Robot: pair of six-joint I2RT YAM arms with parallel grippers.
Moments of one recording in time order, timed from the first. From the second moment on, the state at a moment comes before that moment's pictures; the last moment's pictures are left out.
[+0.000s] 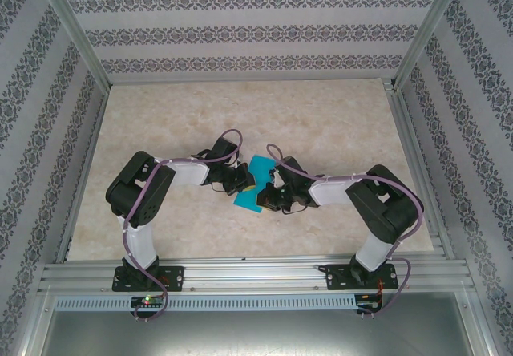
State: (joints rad) left arm -0.52 1.89 0.97 -0.09 0.55 -0.99; right arm 0.66 1.71 0.68 0.05 -0.53 0.92
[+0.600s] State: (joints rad) left arm -0.53 1.88 0.98 -0.13 0.55 -0.94; right arm 0.66 1.71 0.69 0.03 -0.53 0.88
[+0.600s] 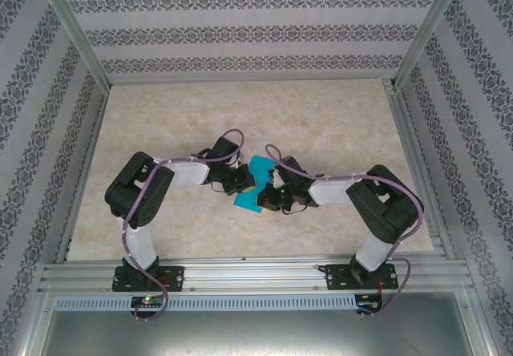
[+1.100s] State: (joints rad) left arm -0.49 1.91 1.02 -0.17 0.56 -0.92; right arm 0.66 1.71 0.70 0.00 -0.52 0.83
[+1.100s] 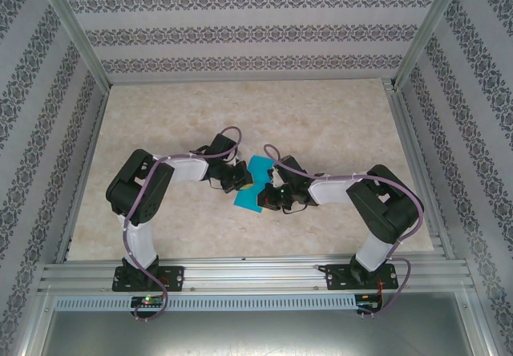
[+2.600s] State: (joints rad) left arm -0.50 1.89 0.91 0.01 0.63 -0.83; right arm 0.65 1.72 0.73 -0.03 -0.55 0.81
